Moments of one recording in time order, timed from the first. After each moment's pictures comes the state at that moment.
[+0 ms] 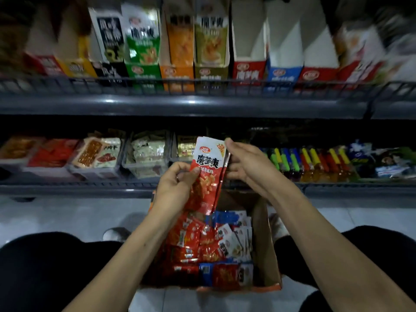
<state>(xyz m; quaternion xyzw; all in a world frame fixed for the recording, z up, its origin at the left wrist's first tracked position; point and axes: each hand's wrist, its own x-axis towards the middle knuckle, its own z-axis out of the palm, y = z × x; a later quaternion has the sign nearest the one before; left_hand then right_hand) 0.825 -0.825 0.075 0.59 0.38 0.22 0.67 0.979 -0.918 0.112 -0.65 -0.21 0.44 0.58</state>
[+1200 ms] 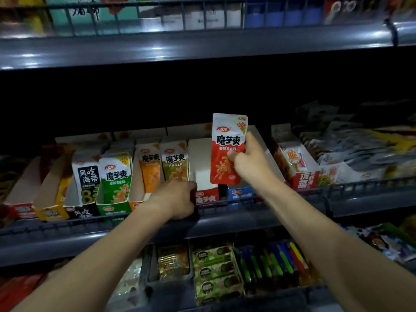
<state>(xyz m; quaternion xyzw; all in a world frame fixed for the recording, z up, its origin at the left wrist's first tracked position) 1.002 -0.739 0.258 0.97 0.23 -0.04 0.01 1.122 -0.871 0.281 -0.71 -0.31 0.06 0.63</state>
